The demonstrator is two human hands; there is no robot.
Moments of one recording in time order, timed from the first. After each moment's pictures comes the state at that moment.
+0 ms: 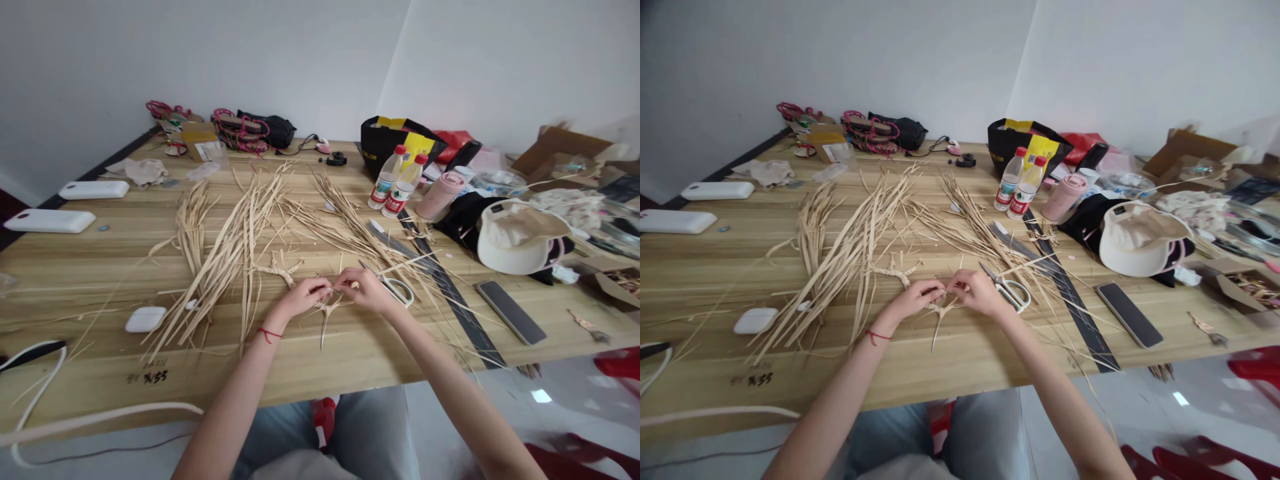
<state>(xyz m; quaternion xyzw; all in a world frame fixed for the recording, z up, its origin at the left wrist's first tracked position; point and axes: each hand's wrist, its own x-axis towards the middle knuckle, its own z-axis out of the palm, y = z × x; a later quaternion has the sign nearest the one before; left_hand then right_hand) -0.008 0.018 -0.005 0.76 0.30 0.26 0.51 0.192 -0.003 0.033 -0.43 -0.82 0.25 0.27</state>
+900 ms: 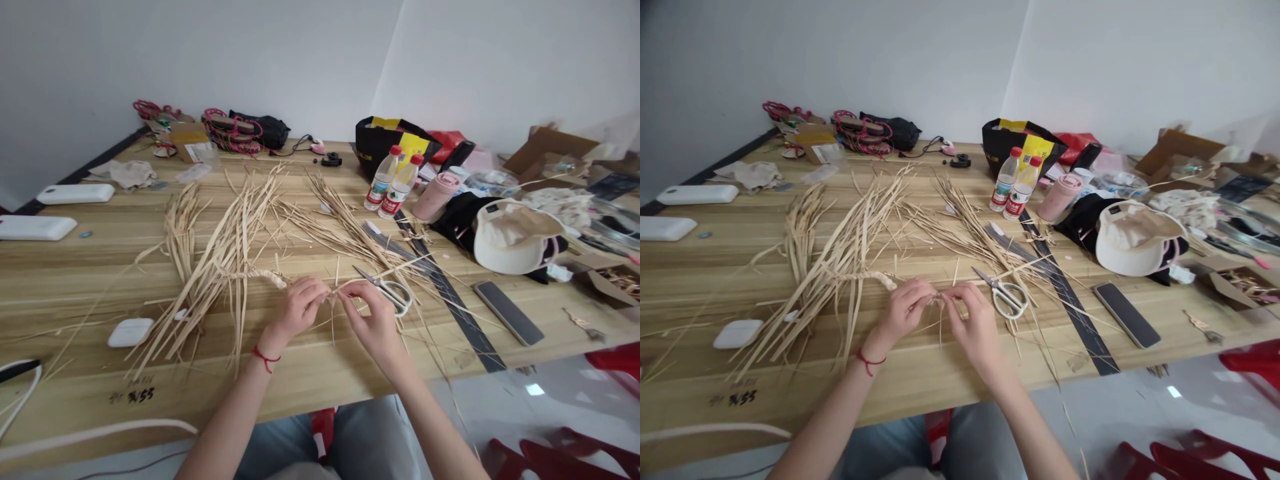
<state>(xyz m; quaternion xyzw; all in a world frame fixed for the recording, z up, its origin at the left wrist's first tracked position) -0.008 0.002 0.018 0.82 0.22 0.49 0.19 0.152 -0.063 0.062 -0.52 -0.69 0.14 0.48</state>
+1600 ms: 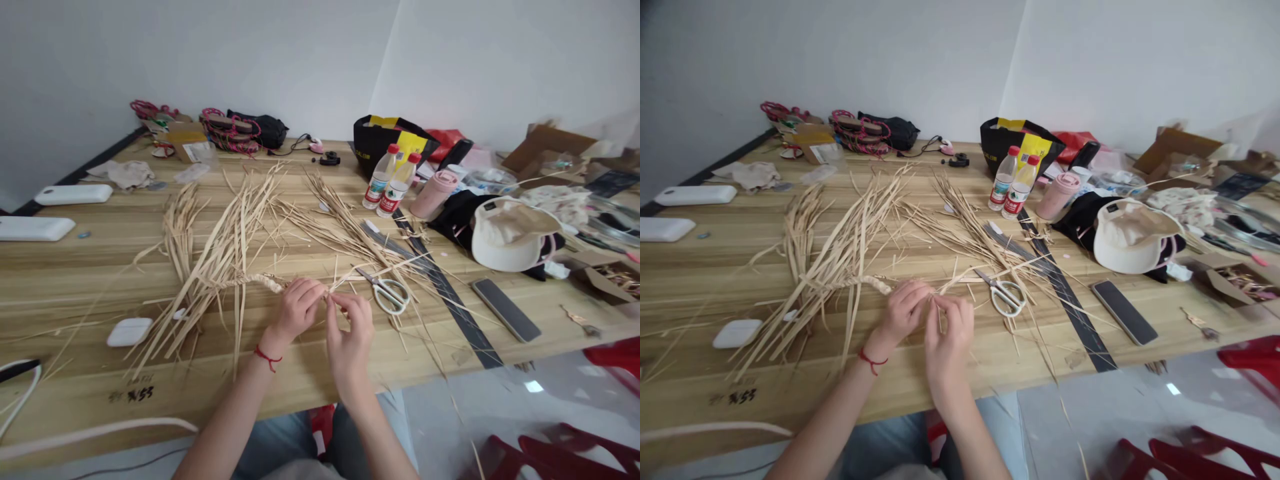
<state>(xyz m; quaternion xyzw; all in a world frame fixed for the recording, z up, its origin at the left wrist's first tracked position) -0.005 -0.005 0.010 0.83 0.27 0.48 0.07 0.096 -0.082 0.044 -0.61 -0.55 0.03 0.57</state>
